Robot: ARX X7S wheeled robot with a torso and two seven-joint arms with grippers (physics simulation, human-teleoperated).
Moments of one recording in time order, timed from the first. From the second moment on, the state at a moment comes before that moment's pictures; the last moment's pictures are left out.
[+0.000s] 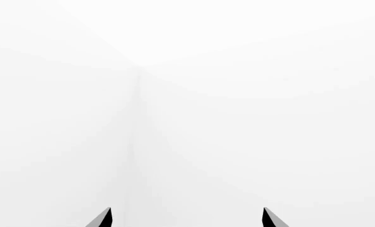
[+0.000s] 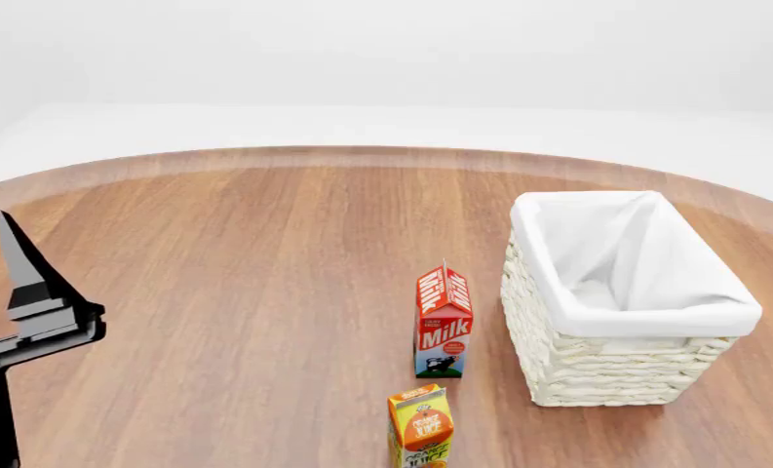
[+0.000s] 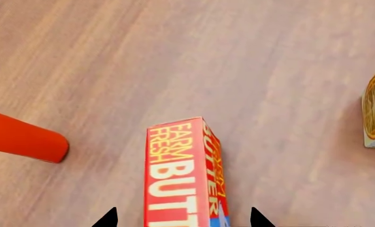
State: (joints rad) left arm 0.09 -0.47 -0.14 0.65 -0.25 0.02 -0.51; right arm 0.33 0.34 -1.07 -0.57 1.46 0.64 1.11
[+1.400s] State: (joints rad) left arm 0.09 -0.48 -0.14 0.64 -0.26 0.04 -0.52; right arm 0.36 0.31 -1.18 -0.47 1.39 0.71 1.02
